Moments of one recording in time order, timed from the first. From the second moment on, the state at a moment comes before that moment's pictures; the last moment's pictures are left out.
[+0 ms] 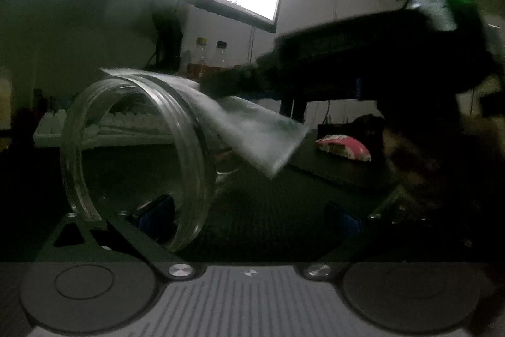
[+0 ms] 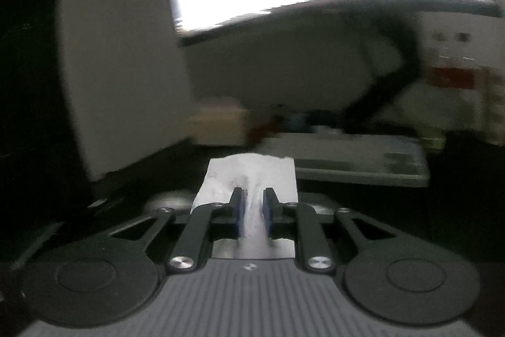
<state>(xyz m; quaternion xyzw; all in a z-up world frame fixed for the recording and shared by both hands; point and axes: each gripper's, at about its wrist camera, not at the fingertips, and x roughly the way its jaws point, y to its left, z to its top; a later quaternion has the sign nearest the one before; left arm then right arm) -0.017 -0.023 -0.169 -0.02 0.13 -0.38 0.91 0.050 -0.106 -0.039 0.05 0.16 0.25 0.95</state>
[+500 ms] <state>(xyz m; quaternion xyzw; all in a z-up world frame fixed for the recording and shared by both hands) -0.023 -0.028 -0.167 -0.02 0.13 -0.38 0.92 0.049 -0.117 -0.043 0.05 0.16 0.24 0.96</state>
